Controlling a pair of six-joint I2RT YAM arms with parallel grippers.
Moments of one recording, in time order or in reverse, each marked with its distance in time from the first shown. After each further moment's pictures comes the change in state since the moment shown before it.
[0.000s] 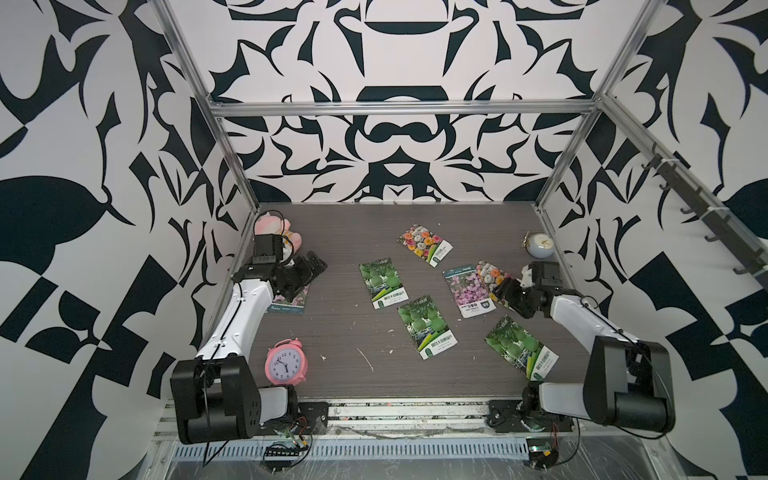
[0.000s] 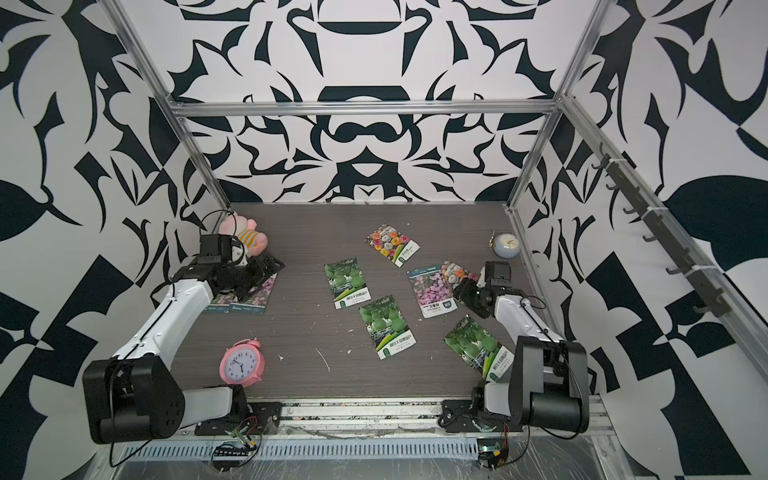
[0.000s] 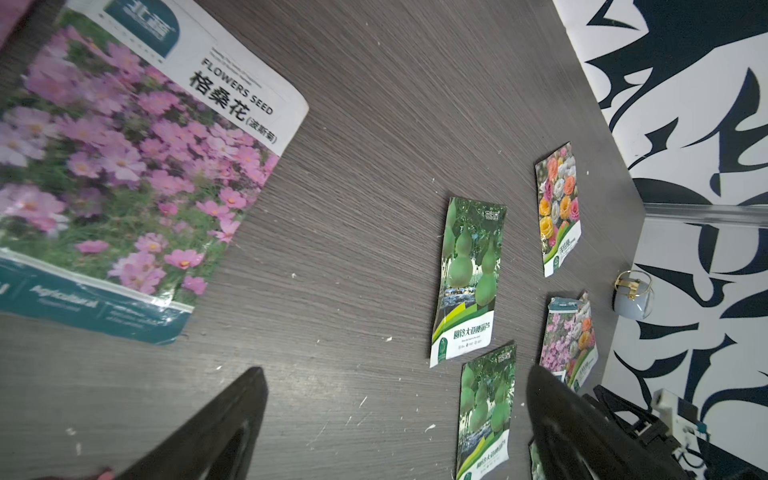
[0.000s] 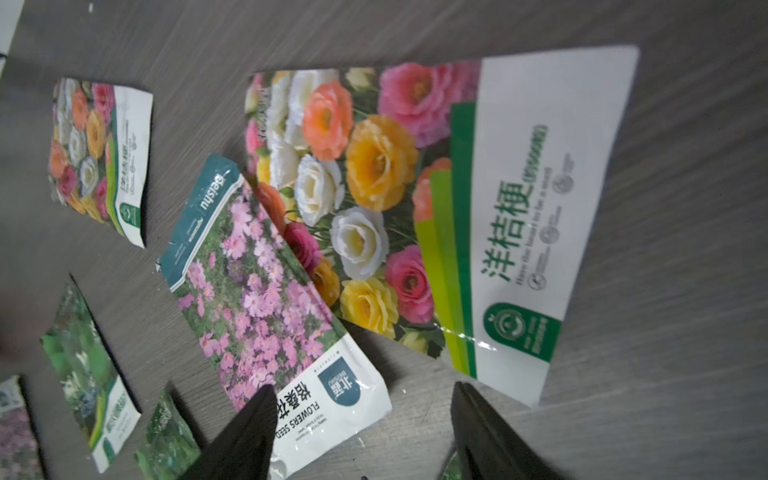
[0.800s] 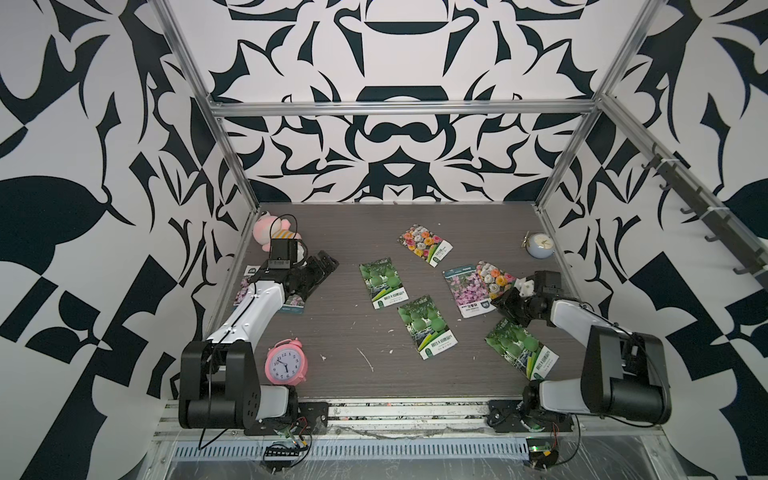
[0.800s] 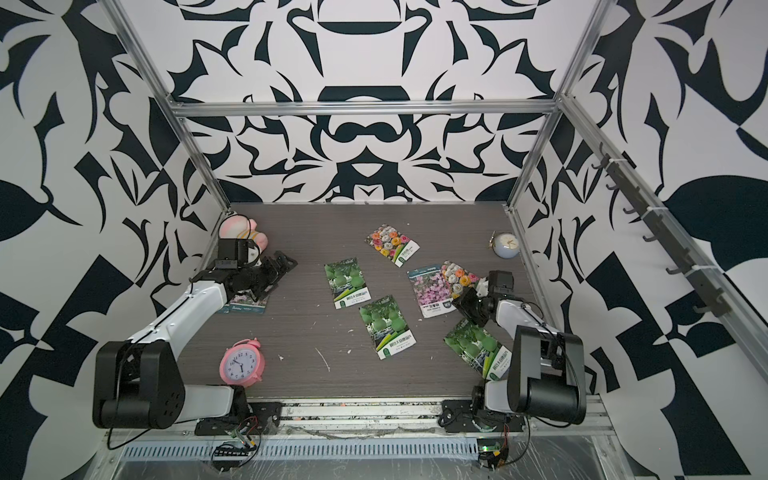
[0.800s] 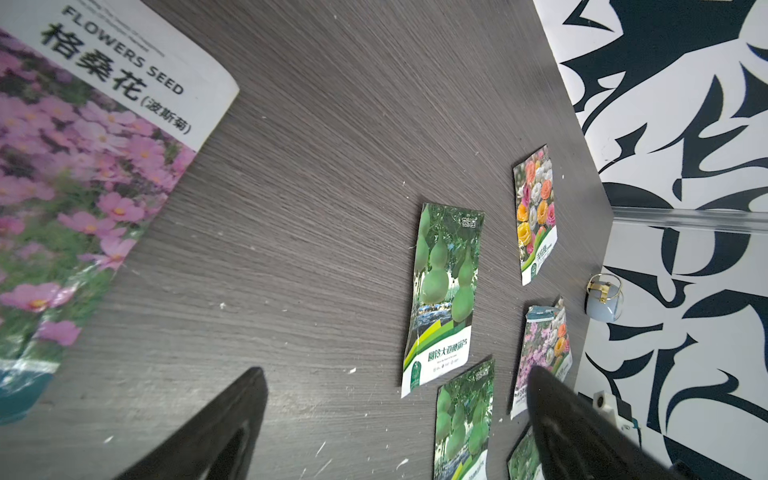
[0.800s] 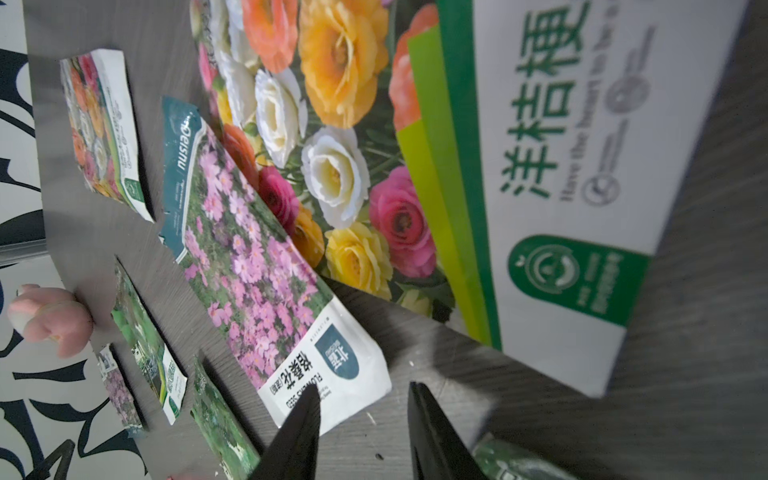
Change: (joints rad) left arm -0.094 0.078 -0.052 0.201 0.015 -0.111; right arm -0.041 0.051 -0.060 0.042 -0.163 0.051
